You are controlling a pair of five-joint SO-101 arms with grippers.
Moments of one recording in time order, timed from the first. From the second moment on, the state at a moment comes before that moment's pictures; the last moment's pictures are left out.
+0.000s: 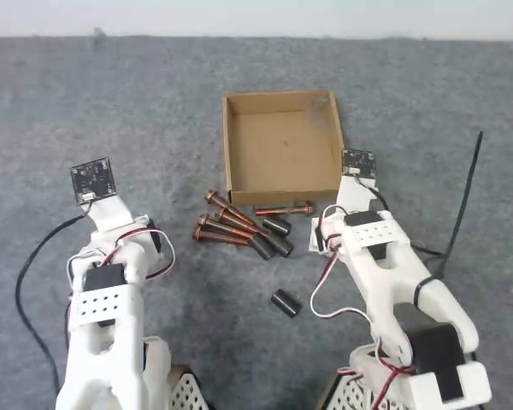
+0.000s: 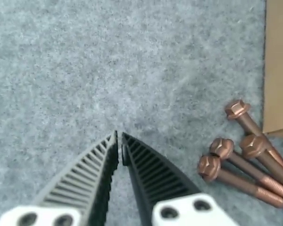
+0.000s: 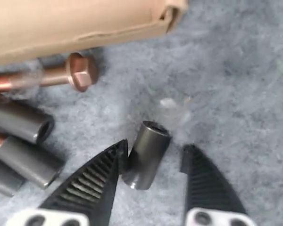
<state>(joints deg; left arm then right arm) -16.7 -48.5 78.2 35.3 13.1 -16.5 -10.6 52.5 41.1 -19.4</state>
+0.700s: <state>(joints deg) -4.9 -48.5 76.9 36.7 13.0 -7.5 -19.9 55.6 47.8 -4.4</state>
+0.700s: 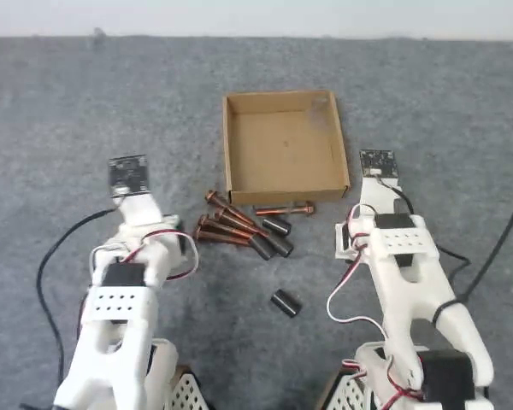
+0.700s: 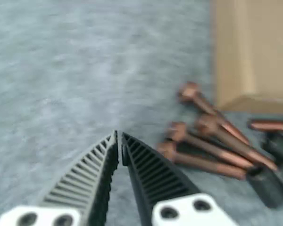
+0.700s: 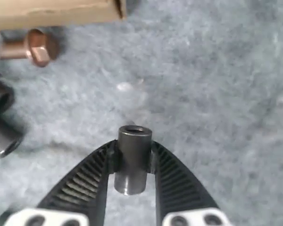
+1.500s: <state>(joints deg) 3.1 -8.0 41.3 50.6 35.6 -7.1 -20.2 57.0 43.6 -0.9</state>
